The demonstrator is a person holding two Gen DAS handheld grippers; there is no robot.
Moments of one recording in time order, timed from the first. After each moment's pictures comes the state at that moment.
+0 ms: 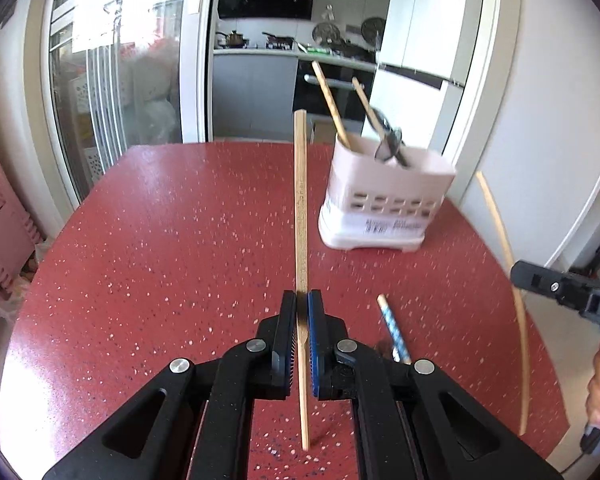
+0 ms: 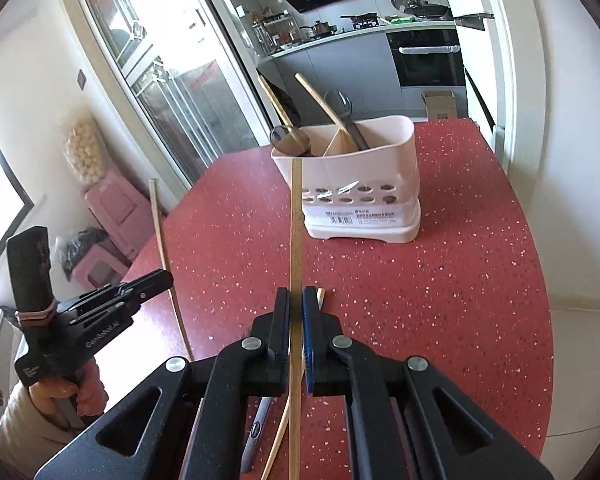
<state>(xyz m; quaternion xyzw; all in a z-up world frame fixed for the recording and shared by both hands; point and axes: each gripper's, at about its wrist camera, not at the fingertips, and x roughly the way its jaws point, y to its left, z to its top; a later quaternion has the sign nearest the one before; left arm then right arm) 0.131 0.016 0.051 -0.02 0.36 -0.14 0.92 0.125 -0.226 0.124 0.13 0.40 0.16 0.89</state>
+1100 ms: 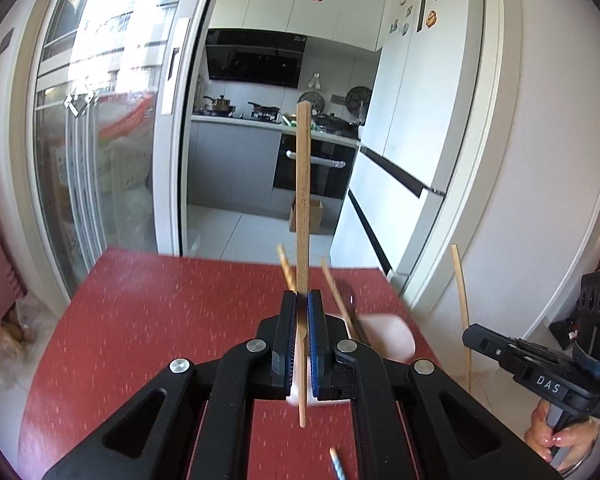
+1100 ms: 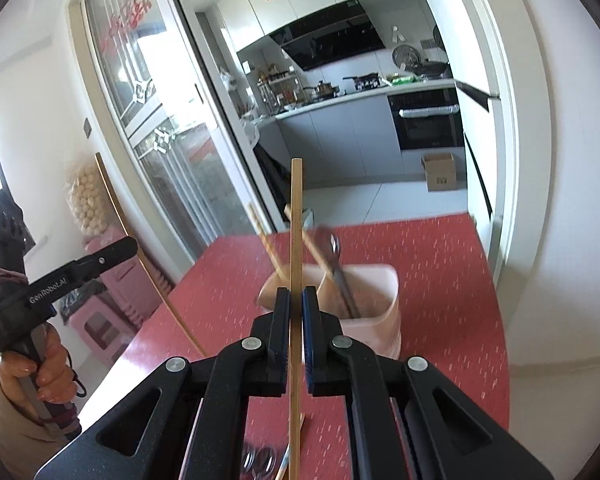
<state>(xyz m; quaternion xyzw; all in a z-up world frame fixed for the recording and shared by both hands) 0.220 -0.004 0.184 -0.06 0.26 -0.17 0.95 0.200 -0.261 0.203 0.13 0.29 0.15 0.93</state>
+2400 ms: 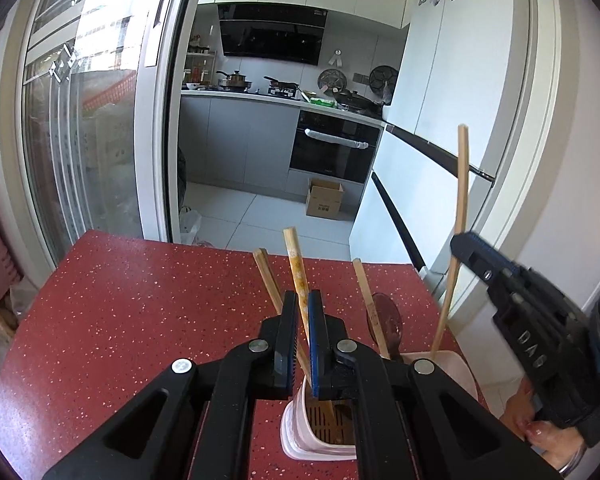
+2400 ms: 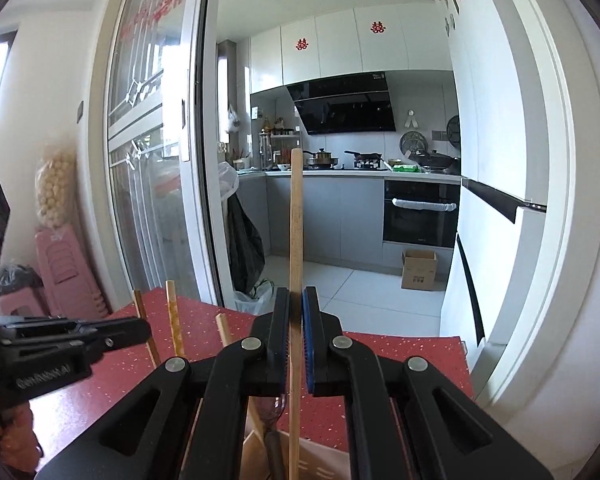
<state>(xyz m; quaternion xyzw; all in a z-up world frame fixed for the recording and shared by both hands) 0.321 -0.048 0.122 -0.07 0.29 -0.14 0.94 0.322 -0.228 0.182 0.00 0.16 0.11 0.98</state>
